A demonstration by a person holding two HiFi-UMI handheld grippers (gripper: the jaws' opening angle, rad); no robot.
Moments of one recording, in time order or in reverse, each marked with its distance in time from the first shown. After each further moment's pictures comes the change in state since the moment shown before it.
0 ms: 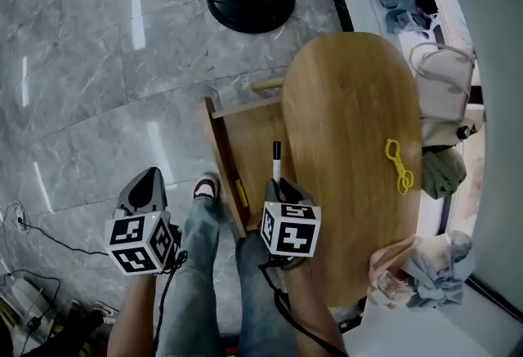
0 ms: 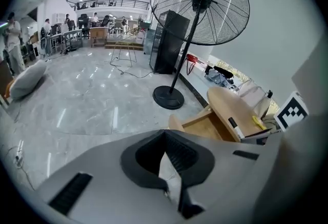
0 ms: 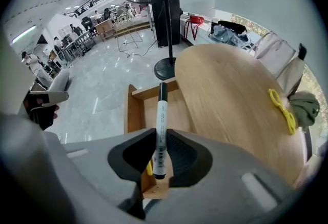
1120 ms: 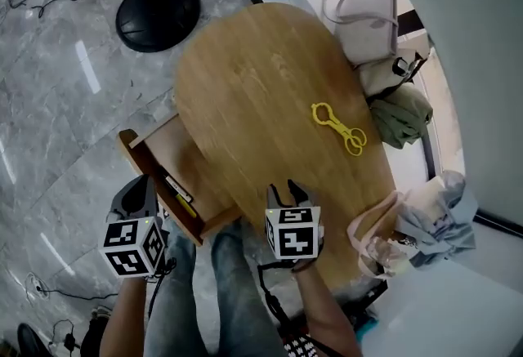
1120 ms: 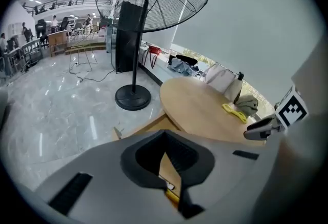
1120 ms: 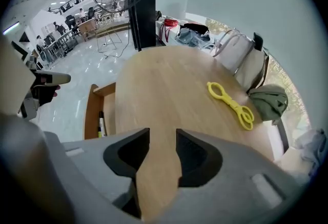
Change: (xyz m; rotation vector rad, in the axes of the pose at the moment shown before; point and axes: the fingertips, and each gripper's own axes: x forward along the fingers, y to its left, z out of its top) left arm 0.042 -0.176 0.018 0.278 0.087 -0.226; right arm -0.071 -0.173 -0.040 0.078 -0.001 -0.172
